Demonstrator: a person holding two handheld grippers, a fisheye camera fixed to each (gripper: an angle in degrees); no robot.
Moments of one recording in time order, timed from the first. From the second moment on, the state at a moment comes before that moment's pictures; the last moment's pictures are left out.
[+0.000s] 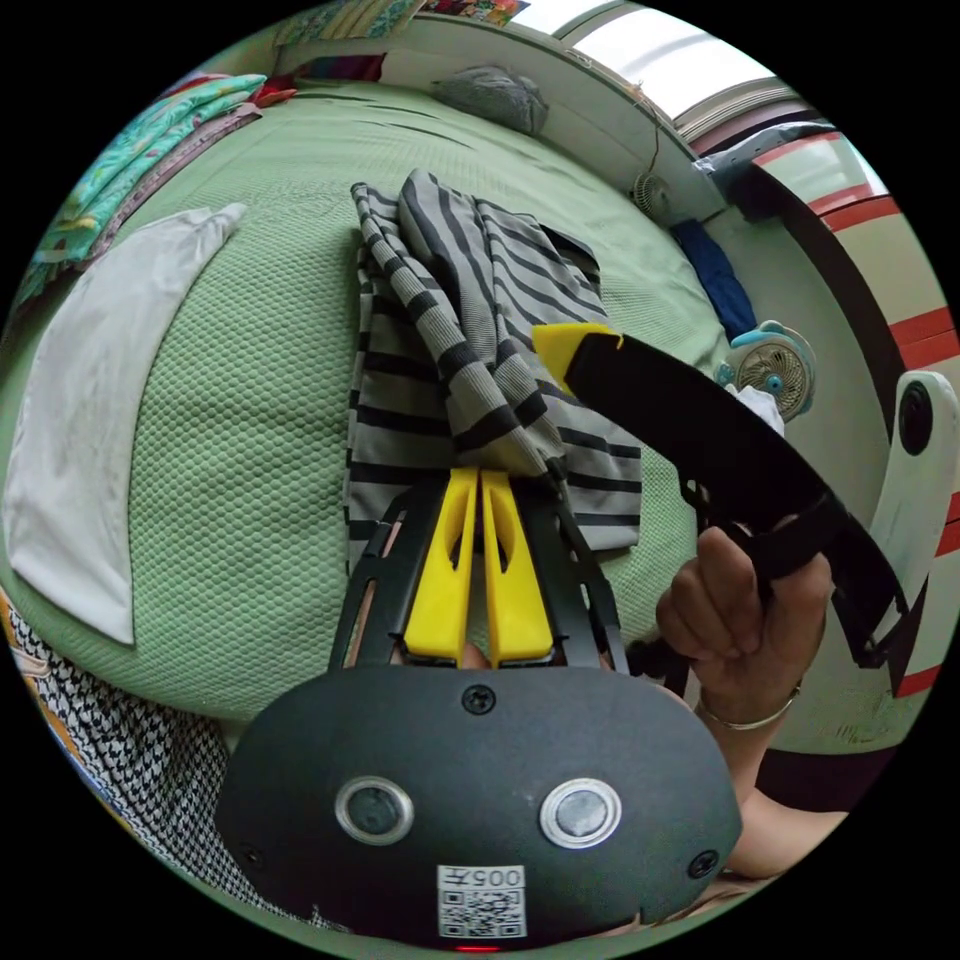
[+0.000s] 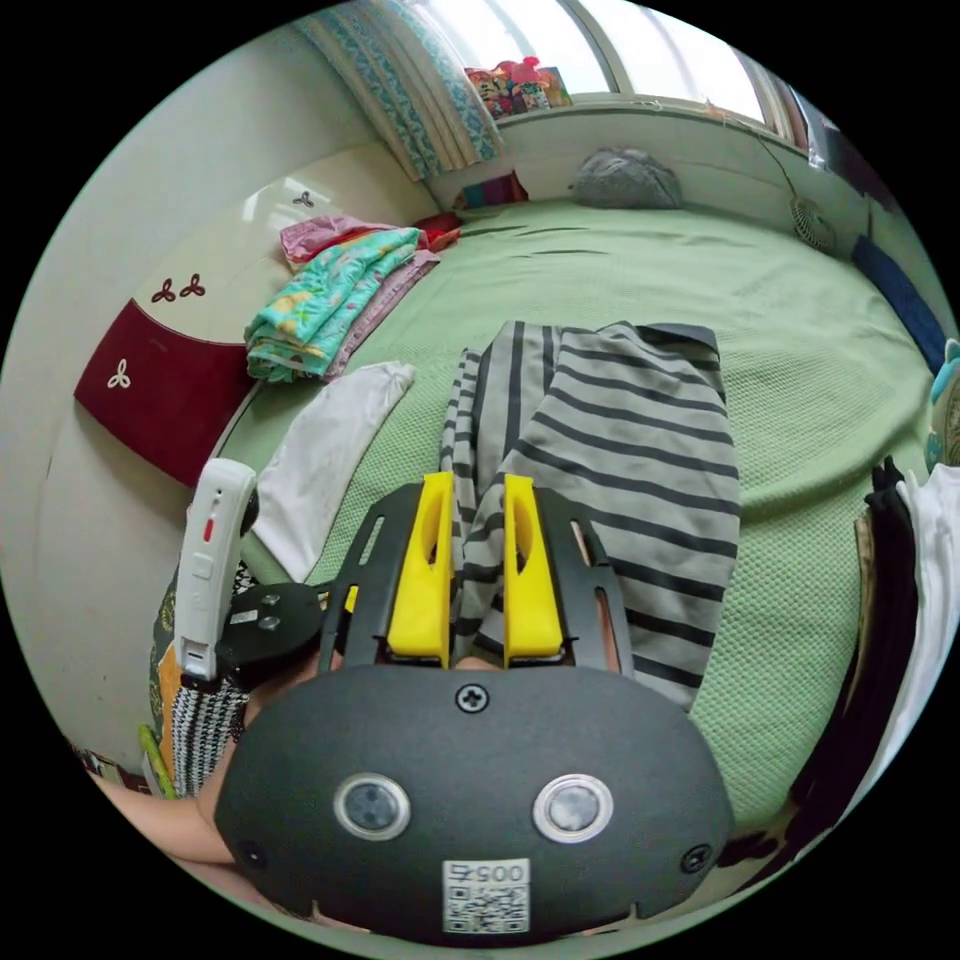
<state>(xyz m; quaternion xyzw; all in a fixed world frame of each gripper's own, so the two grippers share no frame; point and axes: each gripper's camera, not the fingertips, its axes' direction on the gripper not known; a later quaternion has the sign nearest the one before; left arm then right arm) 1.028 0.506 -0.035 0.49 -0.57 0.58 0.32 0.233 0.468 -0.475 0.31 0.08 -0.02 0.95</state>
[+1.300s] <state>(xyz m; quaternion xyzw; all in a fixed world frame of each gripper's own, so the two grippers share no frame) 1.007 0.498 -0.036 0.55 -0.51 0.60 0.29 0.275 0.487 -0.491 0.32 0.14 0.07 0.93</state>
